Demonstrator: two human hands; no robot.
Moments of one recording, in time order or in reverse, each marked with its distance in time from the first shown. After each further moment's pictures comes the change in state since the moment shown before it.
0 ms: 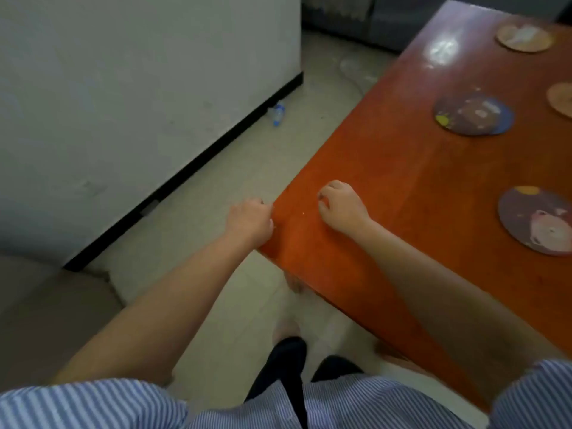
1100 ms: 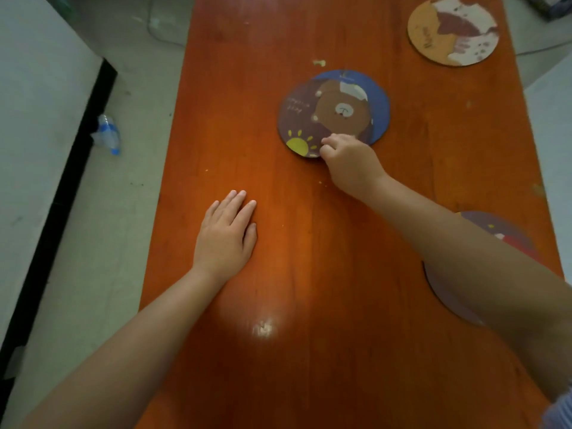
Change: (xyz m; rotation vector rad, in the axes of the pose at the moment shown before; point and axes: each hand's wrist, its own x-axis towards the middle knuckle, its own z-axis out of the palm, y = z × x) left_hand 0.331 0.220 0.042 -0.184 0.131 0.646; right_hand 0.163 0.369 -0.107 -0.336 0.091 0.304
